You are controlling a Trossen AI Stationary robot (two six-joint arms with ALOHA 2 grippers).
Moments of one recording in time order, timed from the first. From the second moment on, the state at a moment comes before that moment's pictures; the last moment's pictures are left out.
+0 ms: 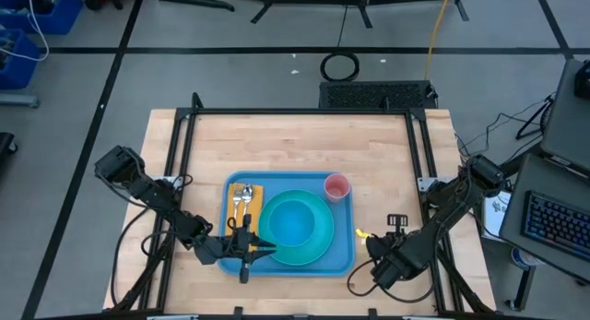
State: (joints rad) left arm -0.70 1.59 0.63 0.71 -0.65 -0.29; right arm 0.79 1.67 1.19 -1.34 0.08 0.87
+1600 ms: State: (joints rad) left arm -0.58 1.59 0.63 0.71 -0.66 -0.10; right arm 0.59 1.67 1.31 -1.09 0.78 0.11
